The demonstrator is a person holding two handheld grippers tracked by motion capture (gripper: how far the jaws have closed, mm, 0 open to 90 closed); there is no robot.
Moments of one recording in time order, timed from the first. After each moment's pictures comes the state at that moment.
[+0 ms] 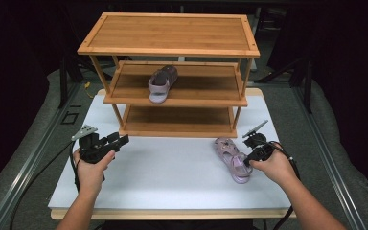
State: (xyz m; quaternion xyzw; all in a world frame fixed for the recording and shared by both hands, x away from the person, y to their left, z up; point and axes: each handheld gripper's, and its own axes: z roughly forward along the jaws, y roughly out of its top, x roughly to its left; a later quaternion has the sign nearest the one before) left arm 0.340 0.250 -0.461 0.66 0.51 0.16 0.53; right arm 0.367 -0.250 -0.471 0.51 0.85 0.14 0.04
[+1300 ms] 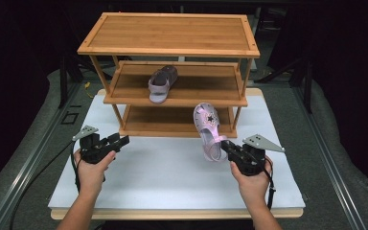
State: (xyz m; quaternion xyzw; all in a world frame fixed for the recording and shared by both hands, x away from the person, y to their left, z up) left arm 0.341 0.249 -0.464 0.66 0.51 0.15 0.53; right arm 0.292 -0.194 -0.433 0.48 0.68 0.51 0.23
